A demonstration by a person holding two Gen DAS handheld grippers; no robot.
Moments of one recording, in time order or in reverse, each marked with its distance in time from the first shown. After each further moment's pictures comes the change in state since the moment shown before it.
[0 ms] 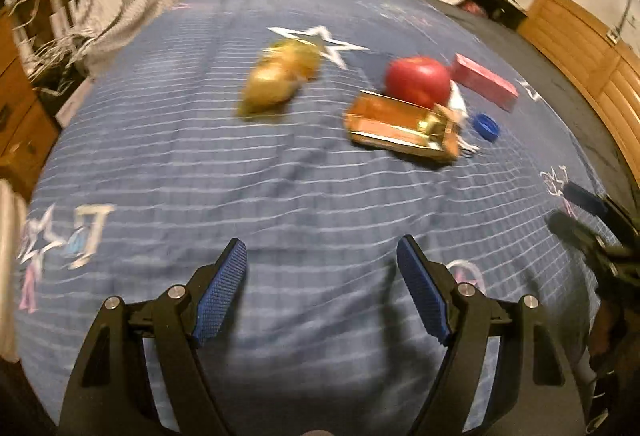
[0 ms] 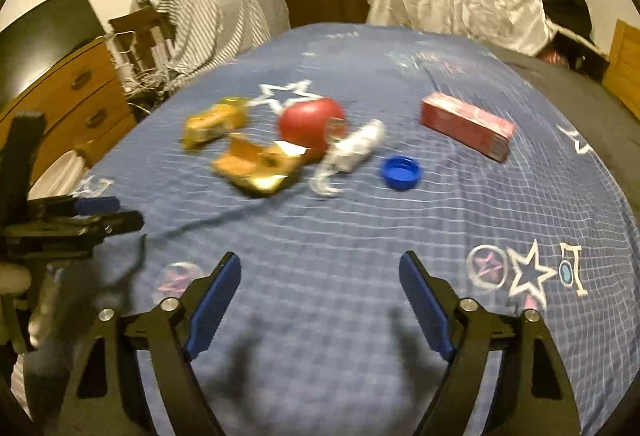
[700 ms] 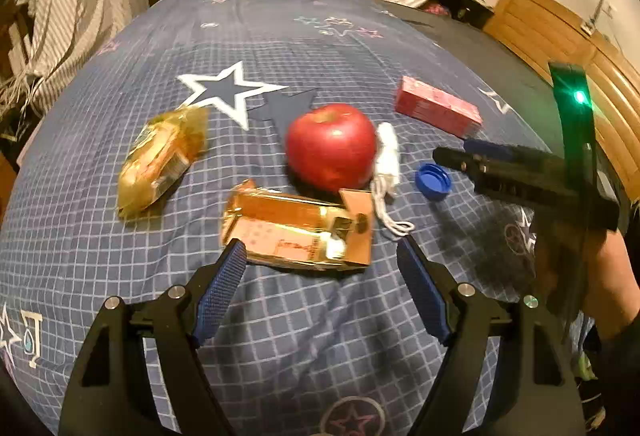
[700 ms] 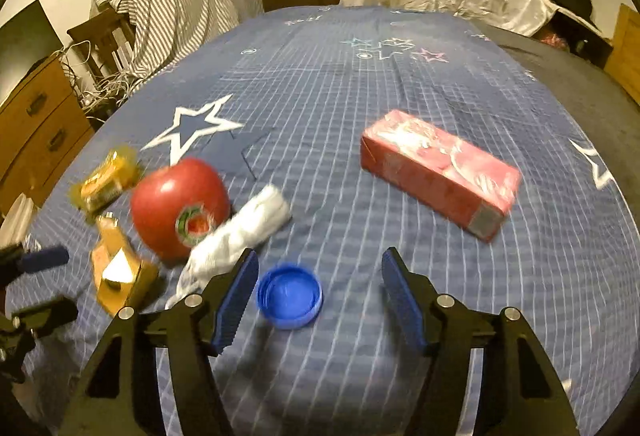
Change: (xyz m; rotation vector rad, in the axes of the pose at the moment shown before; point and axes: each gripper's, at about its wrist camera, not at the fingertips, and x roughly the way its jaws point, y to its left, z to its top) left arm 0.025 -0.058 0.067 0.051 -0.038 -0.093; right arm 0.118 -0.086 0.107 0.048 0.075 -0.008
